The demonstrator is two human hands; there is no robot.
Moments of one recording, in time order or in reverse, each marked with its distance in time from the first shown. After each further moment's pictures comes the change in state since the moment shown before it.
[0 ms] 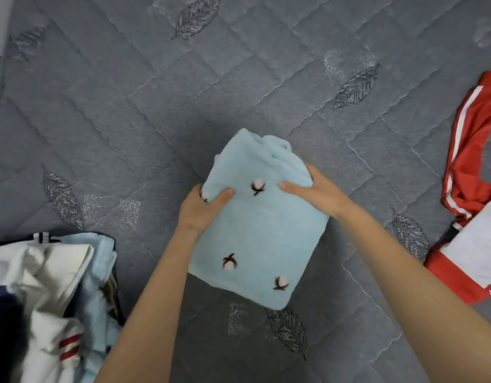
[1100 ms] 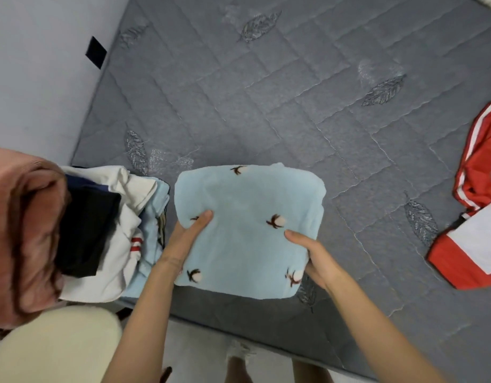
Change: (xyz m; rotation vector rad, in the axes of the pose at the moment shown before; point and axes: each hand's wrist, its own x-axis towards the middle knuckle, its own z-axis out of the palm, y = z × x) left_hand -0.194 -0.094 -0.066 -0.579 0.023 -0.031; right_hand -0.180 0.048 0.129 0.794 -0.293 0.114
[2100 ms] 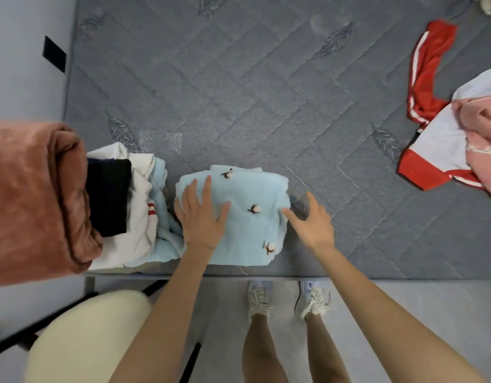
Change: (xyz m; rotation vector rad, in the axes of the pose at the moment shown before) left_hand -0.043 -0.062 -0.016 1.214 0.277 0.613; right_hand -0.059 0.103 0.027 -0.912 0.774 -0.082
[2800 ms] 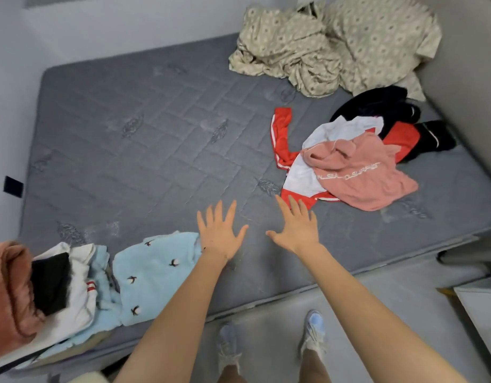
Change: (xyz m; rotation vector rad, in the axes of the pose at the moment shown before) left_hand -0.064 0.320 -0.079 0.353 -0.289 0.419; right_hand -0.082 0.066 -0.280 -0.401 0.183 -0.146
